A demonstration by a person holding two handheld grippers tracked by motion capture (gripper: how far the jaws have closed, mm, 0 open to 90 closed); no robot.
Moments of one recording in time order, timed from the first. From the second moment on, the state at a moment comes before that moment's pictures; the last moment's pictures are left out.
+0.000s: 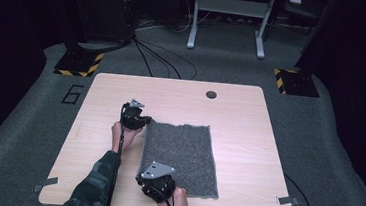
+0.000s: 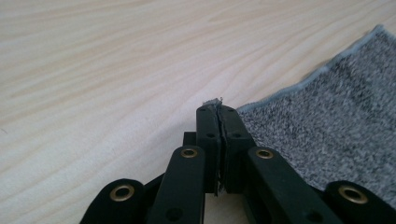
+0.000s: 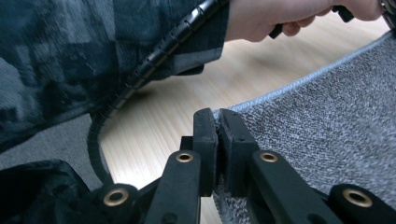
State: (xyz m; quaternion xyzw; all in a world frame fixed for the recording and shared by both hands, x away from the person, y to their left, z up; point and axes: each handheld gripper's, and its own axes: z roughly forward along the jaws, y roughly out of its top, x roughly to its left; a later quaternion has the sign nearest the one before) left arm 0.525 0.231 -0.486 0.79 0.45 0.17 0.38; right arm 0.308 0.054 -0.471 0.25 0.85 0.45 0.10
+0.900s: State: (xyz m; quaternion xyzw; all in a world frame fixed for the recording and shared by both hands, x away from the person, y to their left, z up) left arm 0.517 0.201 -0.413 0.81 0.39 0.23 0.37; right arm 0.287 0.035 -0.440 0.24 0.83 0.49 0.15
